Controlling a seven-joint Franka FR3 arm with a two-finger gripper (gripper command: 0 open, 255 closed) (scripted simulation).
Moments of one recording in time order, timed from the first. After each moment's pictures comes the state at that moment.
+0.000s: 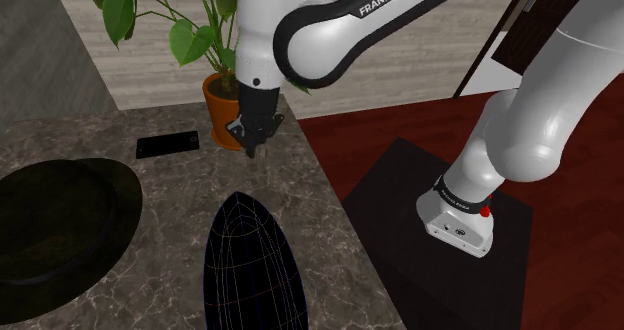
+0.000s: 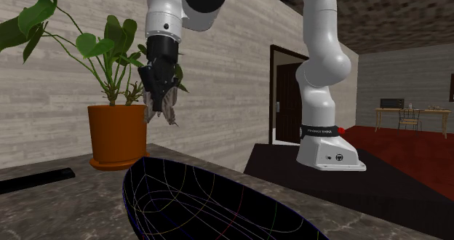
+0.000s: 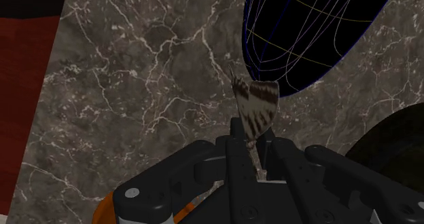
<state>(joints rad) 0.27 0.03 0.38 -2.20 0.16 2.31 0.67</state>
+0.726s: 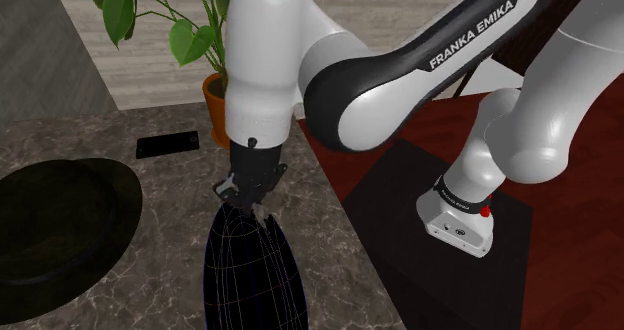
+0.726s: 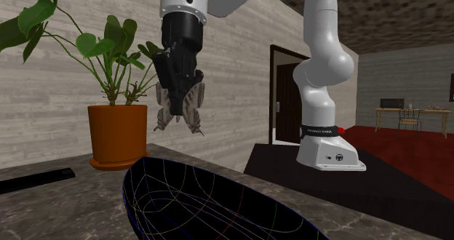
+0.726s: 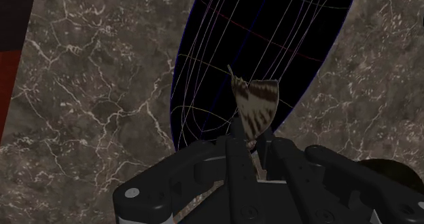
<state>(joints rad) 0.40 0.02 0.51 -2.22 0.13 2.35 0.96</state>
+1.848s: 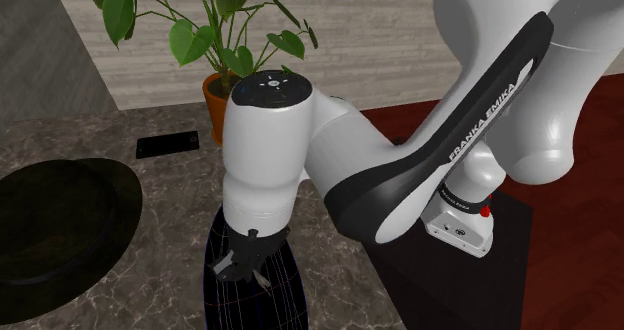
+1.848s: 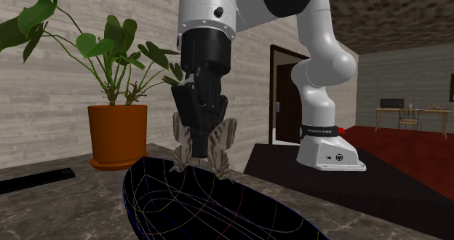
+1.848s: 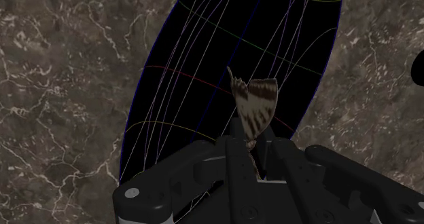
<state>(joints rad) 0.52 0.18 0.57 -2.21 -0.02 2.49 1.23</state>
